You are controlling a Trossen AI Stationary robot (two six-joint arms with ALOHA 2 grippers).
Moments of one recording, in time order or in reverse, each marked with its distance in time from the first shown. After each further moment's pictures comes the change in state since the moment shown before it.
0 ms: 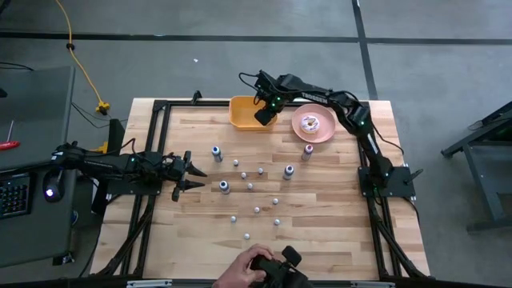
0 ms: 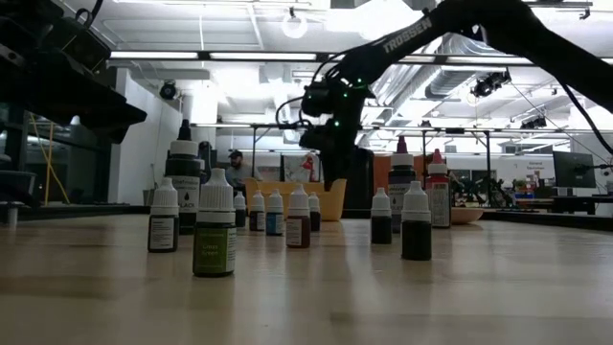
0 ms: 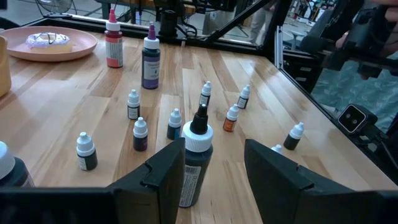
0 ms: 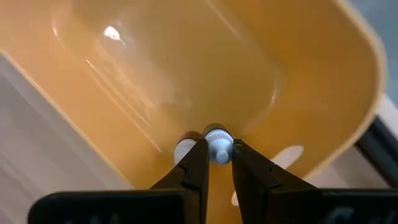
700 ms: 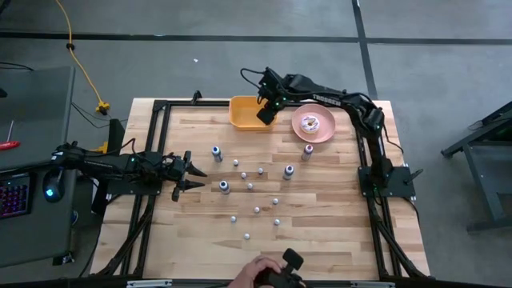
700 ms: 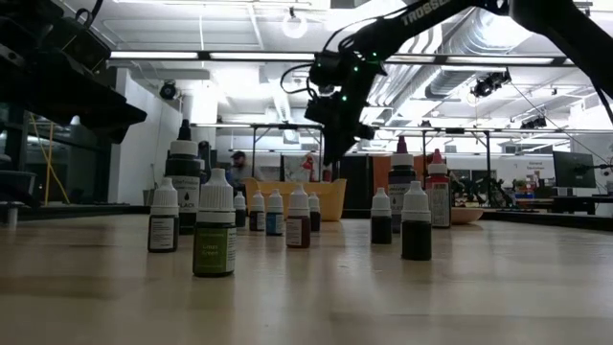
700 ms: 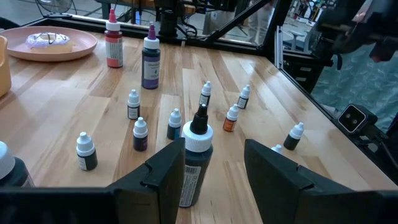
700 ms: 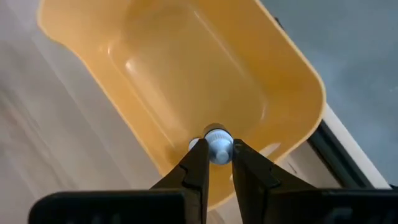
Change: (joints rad) left arm 0.000 0.000 0.000 0.000 0.000 0.000; right arm 0.029 -0.175 -0.140 0.119 0.046 -0.087
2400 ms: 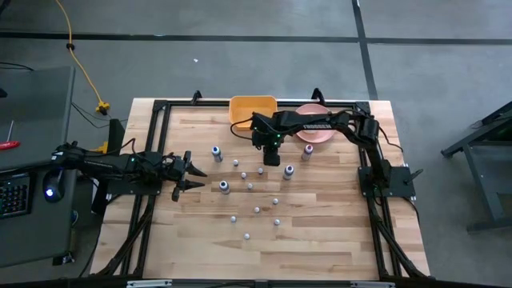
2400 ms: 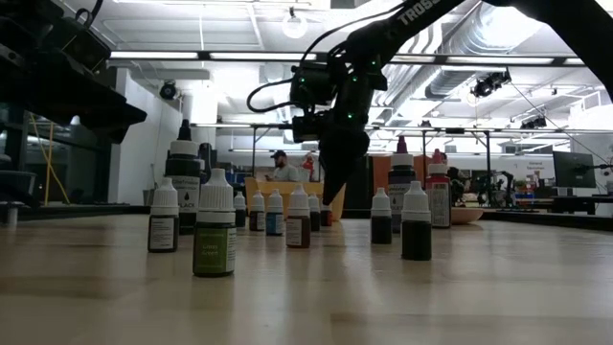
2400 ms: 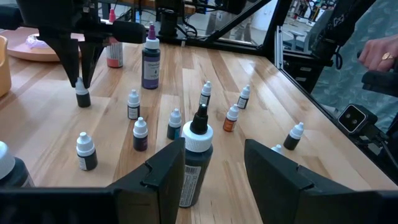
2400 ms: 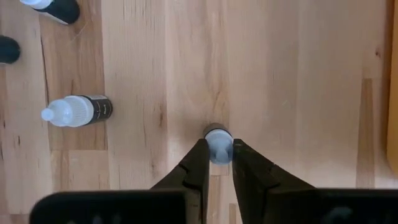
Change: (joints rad) left arm 0.000 0.000 0.000 0.000 0.000 0.000; right arm 0.255 -0.007 -0.269 0.089 -0.136 -0.339
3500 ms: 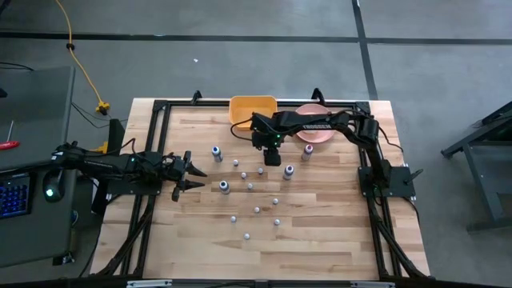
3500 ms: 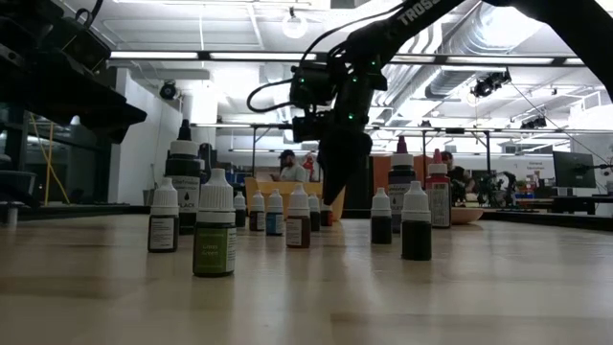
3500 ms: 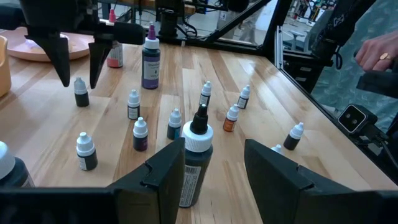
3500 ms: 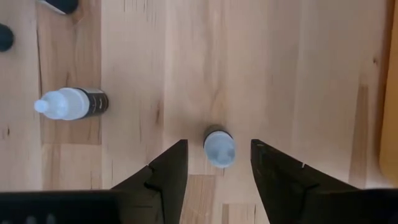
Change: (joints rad) left arm 0.000 0.000 0.000 0.000 0.000 0.000; right arm 0.000 0.000 -0.001 0.002 0.016 -0.053
